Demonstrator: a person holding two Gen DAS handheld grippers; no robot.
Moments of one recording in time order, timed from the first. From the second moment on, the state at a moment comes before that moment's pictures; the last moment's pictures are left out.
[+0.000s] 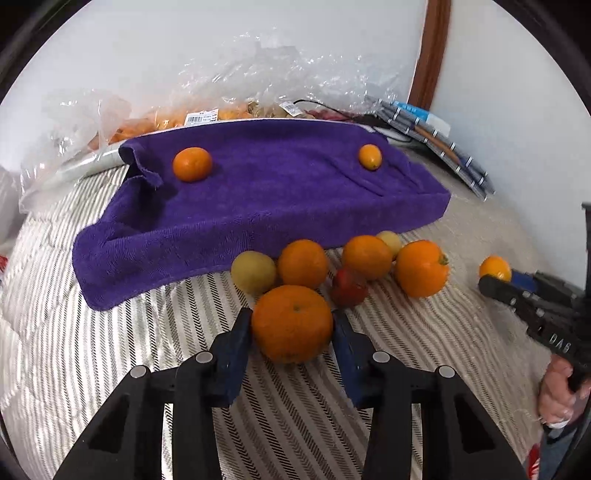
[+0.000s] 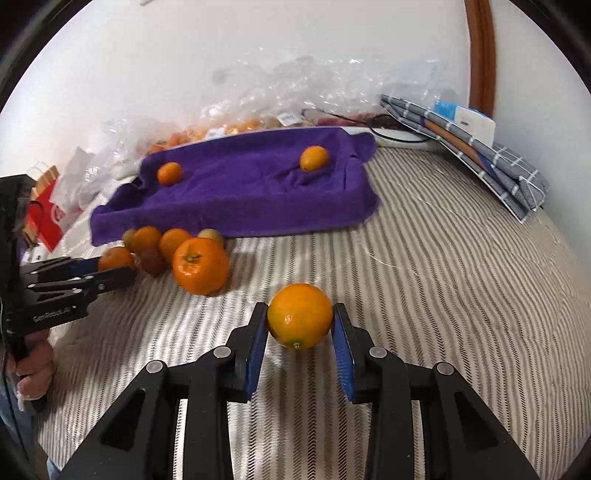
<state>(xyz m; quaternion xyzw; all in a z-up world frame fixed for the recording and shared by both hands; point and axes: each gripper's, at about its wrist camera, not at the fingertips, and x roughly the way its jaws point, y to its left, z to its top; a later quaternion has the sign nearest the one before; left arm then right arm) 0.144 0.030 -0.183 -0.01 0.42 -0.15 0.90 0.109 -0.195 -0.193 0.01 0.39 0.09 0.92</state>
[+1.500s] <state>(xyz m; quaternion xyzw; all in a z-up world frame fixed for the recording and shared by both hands) 0.121 0.071 -0.155 -0.11 0.33 -0.10 0.93 0.111 -0.218 -0.170 0.07 0.38 0.10 0.92</state>
